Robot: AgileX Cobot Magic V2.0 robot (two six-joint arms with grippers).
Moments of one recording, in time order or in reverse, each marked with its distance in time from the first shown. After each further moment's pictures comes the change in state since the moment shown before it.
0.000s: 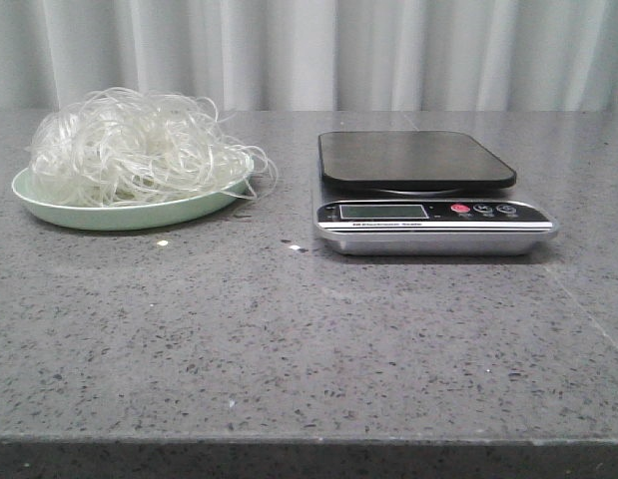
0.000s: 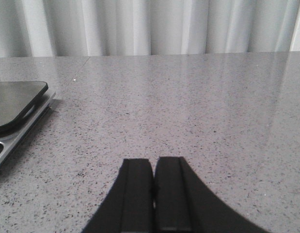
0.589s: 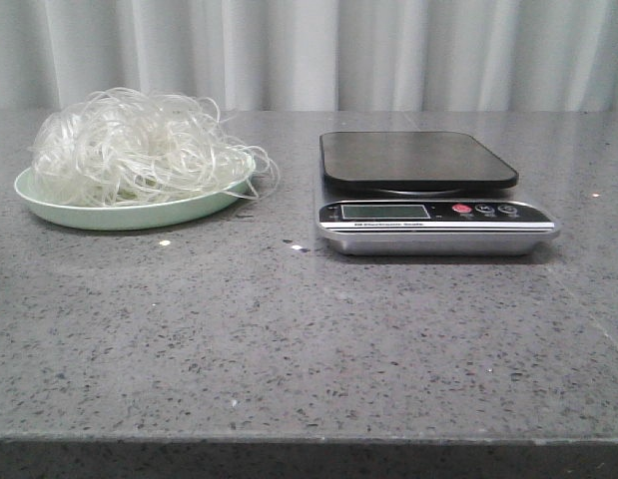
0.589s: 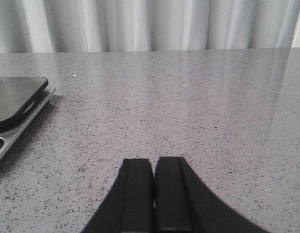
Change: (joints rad) left arm -0.137 0.694 -0.759 0.013 0.477 0.000; right arm 0.000 0.000 0.000 0.000 0.016 0.000
